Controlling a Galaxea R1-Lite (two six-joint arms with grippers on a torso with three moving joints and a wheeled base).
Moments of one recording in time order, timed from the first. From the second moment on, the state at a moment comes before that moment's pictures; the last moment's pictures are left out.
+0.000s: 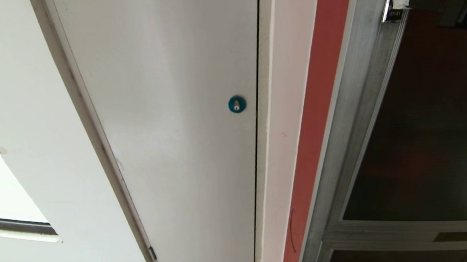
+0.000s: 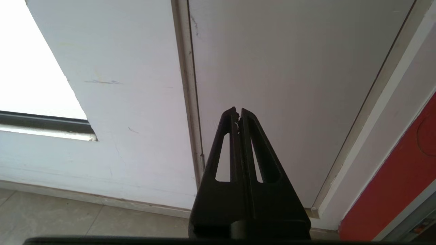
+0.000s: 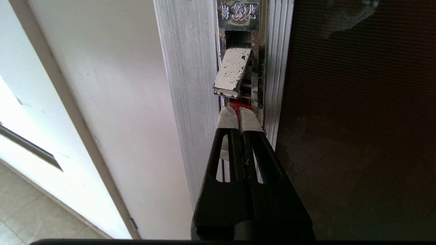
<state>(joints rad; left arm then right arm) 0.01 0.00 0.00 -0.01 0.01 0.00 0.27 1.36 -1.38 -0.04 0.04 0.09</state>
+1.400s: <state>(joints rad) 0.01 0.00 0.00 -0.01 0.01 0.00 0.35 1.21 -1.49 0.14 0.06 0.11</state>
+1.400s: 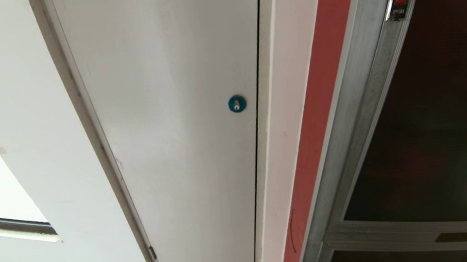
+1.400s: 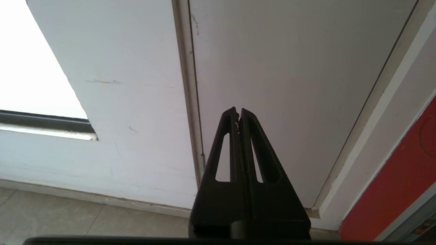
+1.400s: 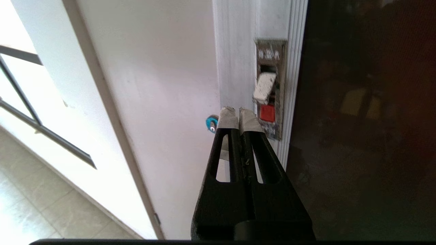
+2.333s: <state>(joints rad) 0.01 0.00 0.00 -0.01 0.01 0.00 0.39 1.46 -1.95 0.50 -0.03 0.07</state>
